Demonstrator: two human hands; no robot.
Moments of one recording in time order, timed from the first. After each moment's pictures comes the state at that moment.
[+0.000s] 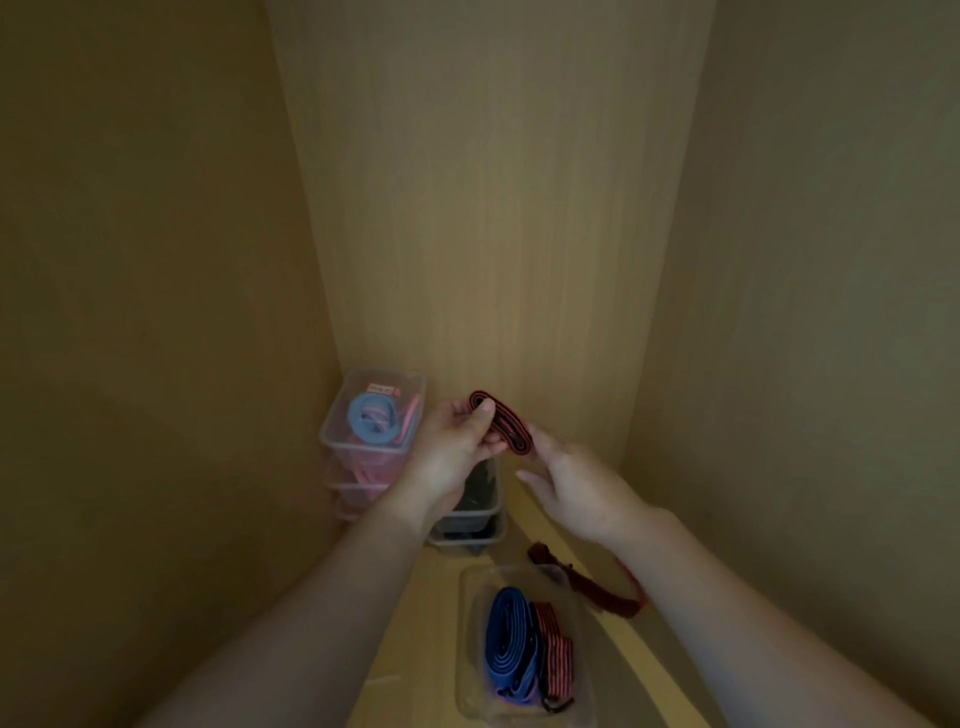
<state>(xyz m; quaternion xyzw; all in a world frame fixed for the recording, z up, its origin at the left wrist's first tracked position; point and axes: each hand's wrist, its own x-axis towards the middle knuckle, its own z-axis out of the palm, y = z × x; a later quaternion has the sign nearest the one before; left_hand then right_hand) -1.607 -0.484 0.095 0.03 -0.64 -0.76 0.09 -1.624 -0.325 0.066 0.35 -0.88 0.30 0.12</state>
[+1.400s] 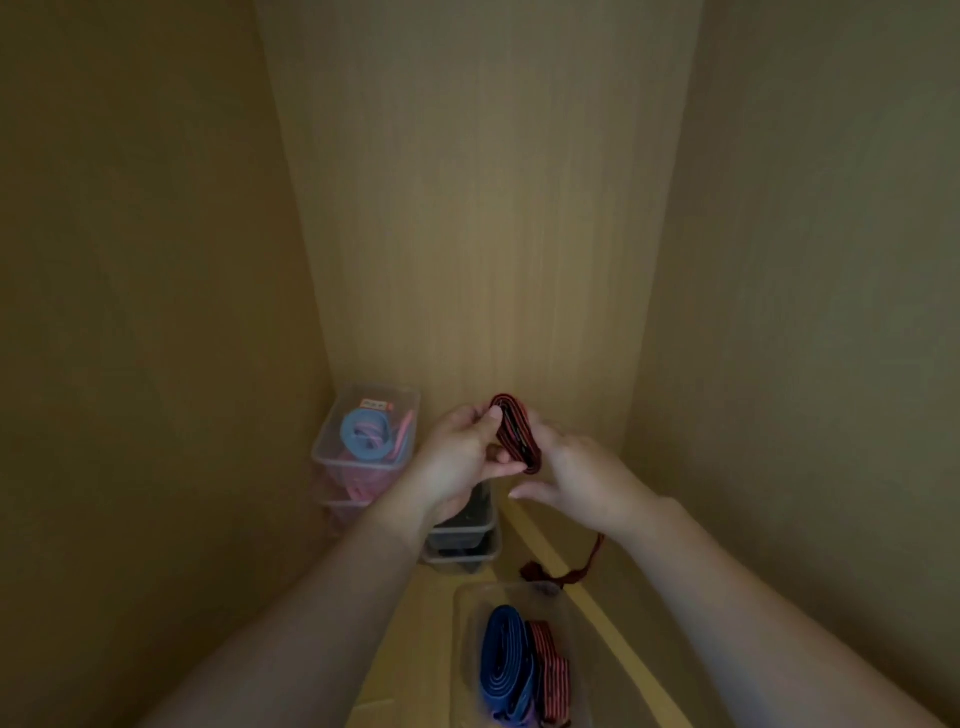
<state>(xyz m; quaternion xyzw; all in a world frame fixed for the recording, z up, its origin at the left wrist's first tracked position) -1.608 -0.475 0.106 0.00 -0.62 -0.78 -0.01 -1.638 -0.317 0.082 0.37 -0.89 0.24 0.11</state>
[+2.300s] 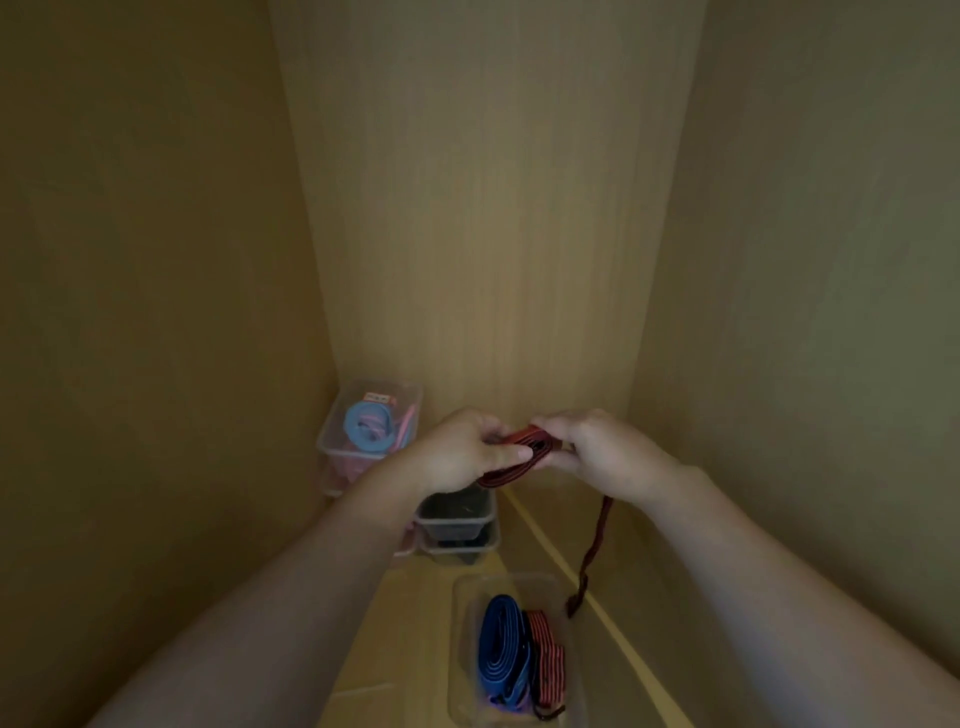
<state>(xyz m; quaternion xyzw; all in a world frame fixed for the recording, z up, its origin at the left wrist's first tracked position) -1.606 -0.492 0.115 -0.11 -0.87 -0.47 -0.04 -1.635 -0.296 0.113 0.40 -0.88 0.22 0.09</state>
